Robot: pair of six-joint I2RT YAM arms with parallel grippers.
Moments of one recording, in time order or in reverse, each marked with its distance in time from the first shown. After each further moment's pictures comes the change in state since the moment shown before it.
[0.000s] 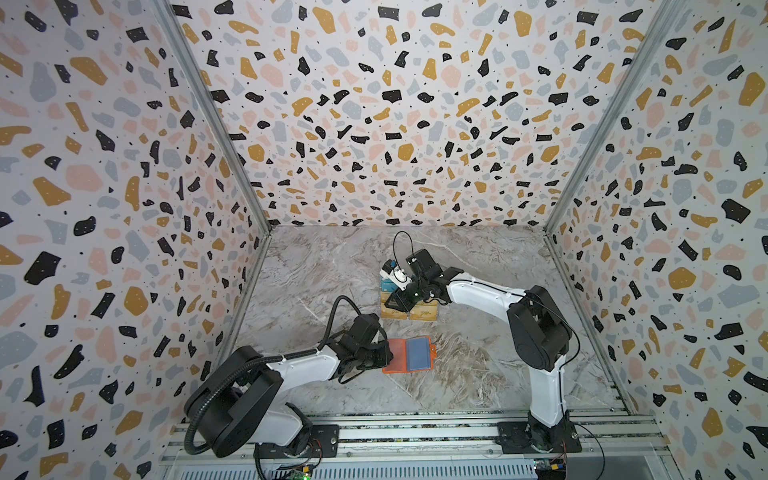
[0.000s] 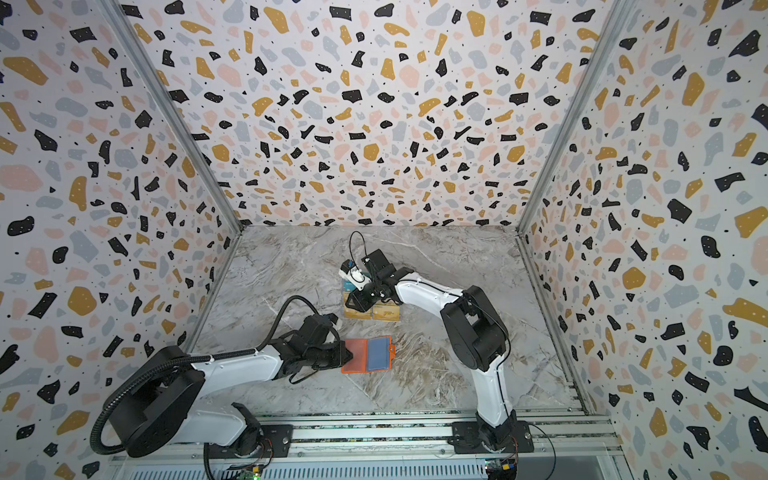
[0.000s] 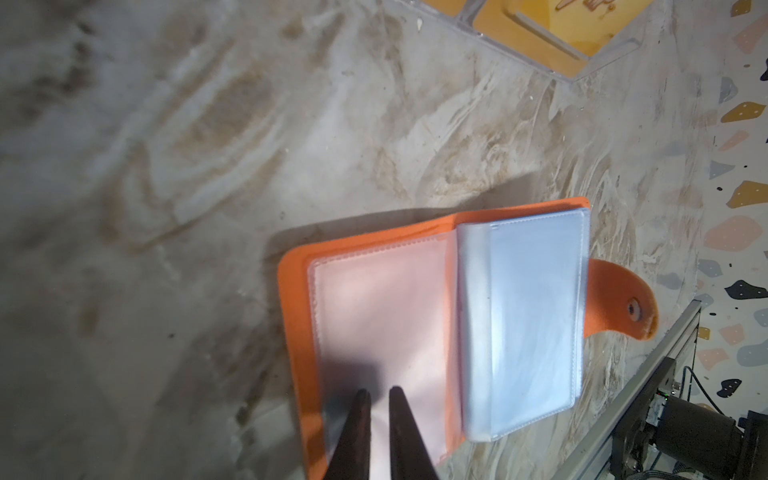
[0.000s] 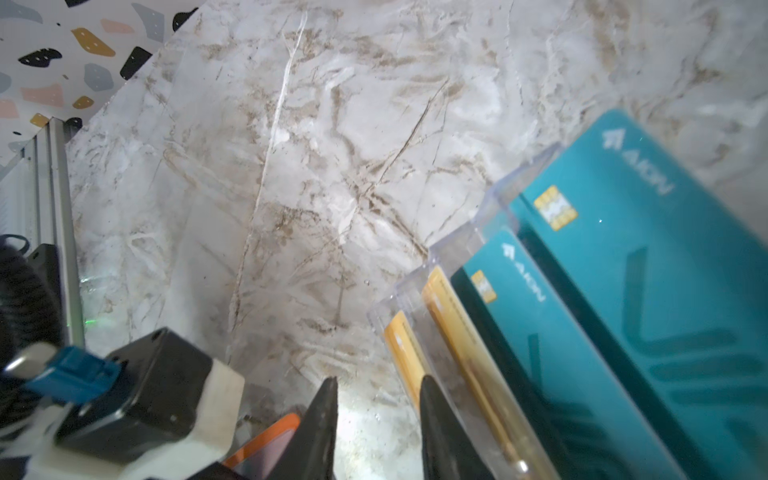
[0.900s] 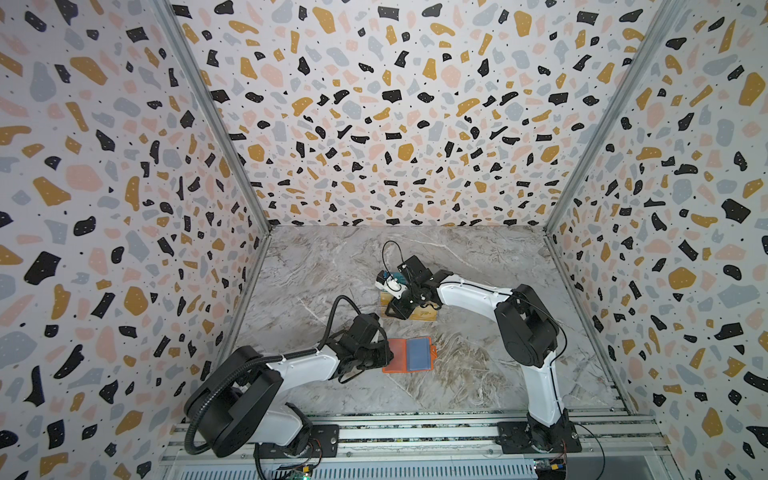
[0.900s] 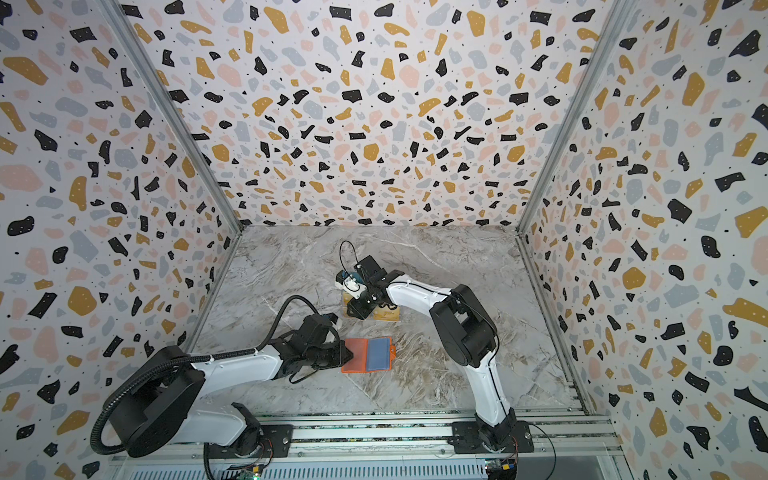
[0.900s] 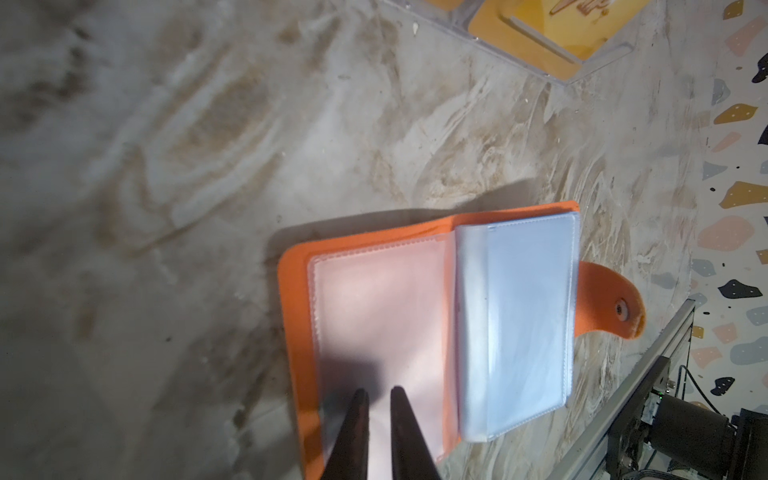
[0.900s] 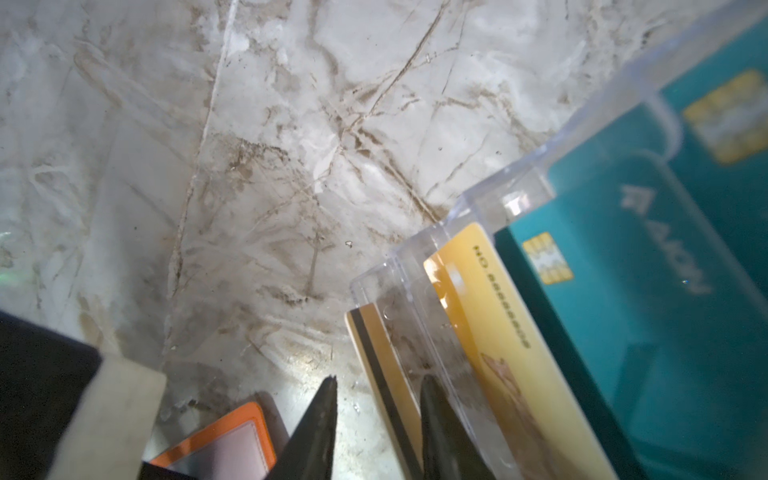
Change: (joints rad) left arm 0.000 0.000 -0.001 0.006 0.010 0.000; right arm 0.036 0.055 0.012 -0.074 0.092 -0.093
